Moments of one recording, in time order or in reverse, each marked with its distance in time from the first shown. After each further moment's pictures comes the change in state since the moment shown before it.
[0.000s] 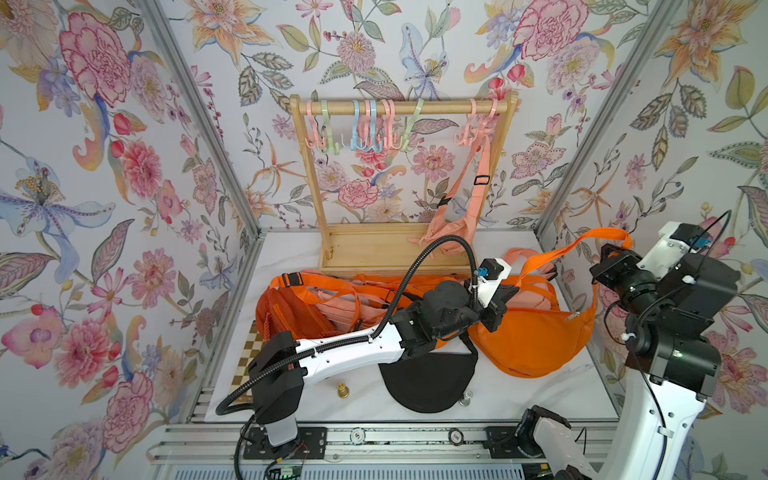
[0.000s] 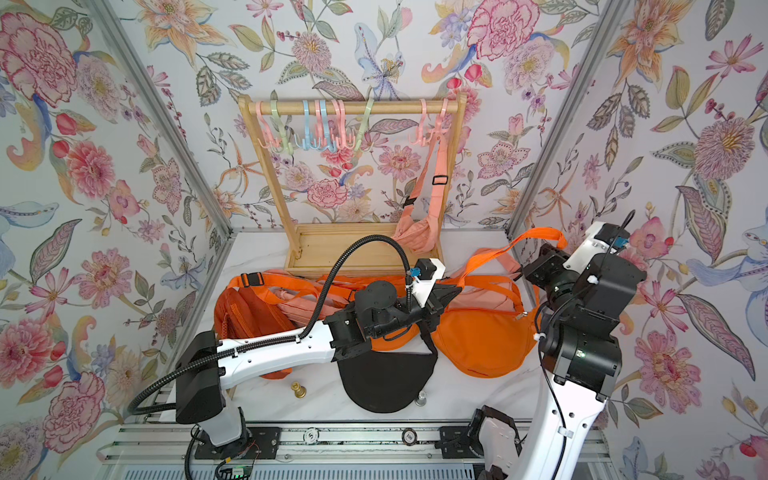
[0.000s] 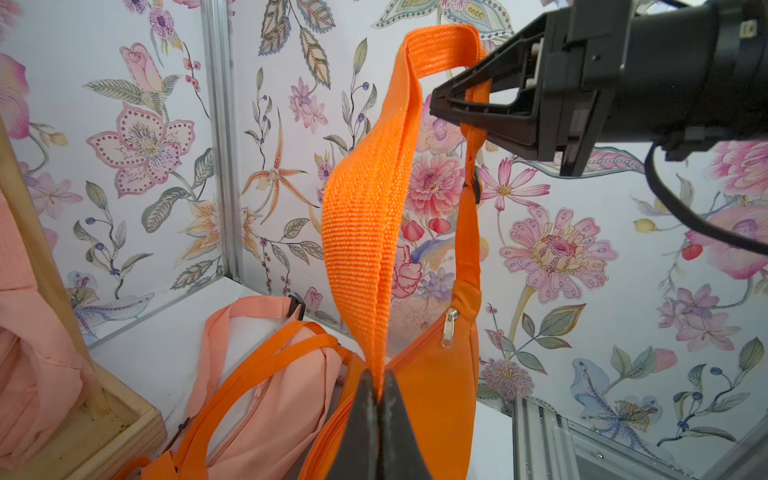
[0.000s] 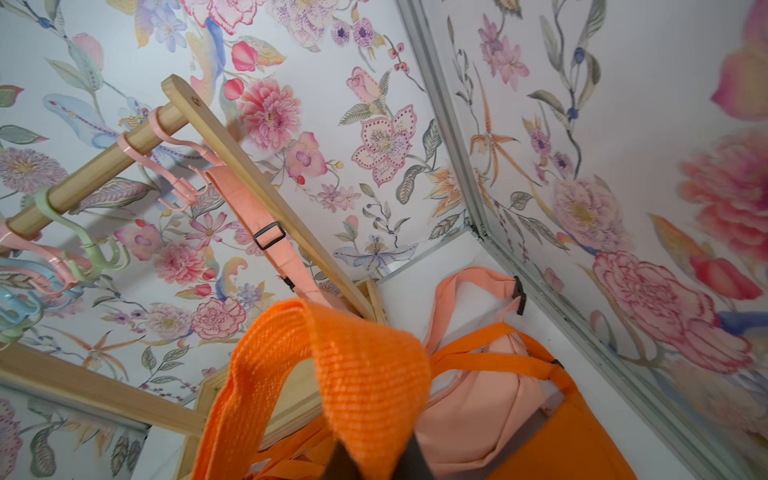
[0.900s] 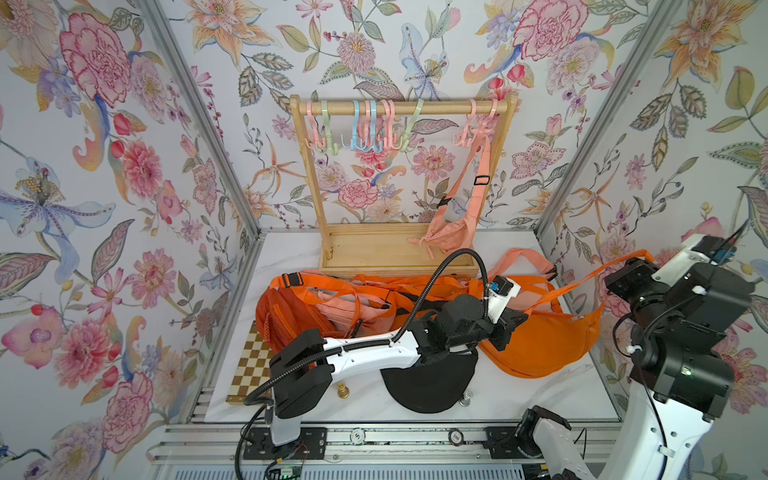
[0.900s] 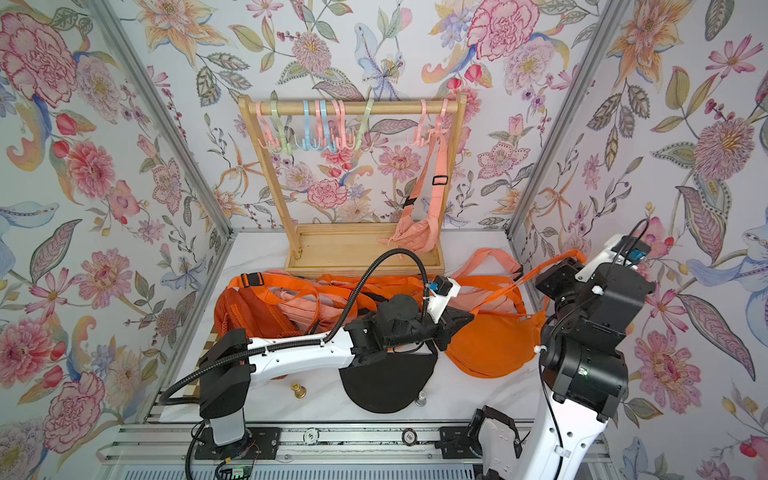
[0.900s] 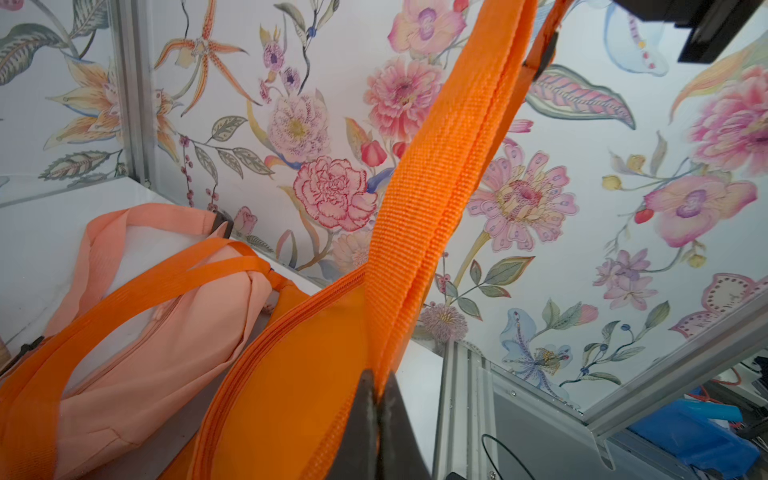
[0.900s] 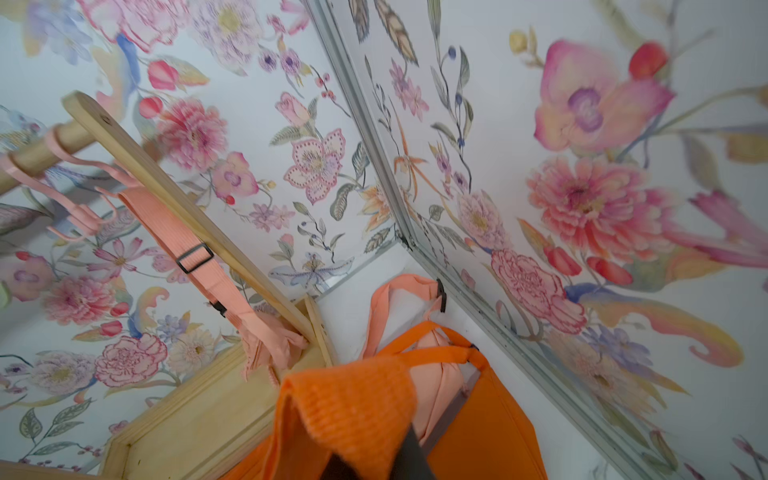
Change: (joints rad) left arm -0.057 0.082 0.007 -0.041 0.098 -0.172; right arm -0.023 -0.029 0.151 -0.127 0.173 -0.045
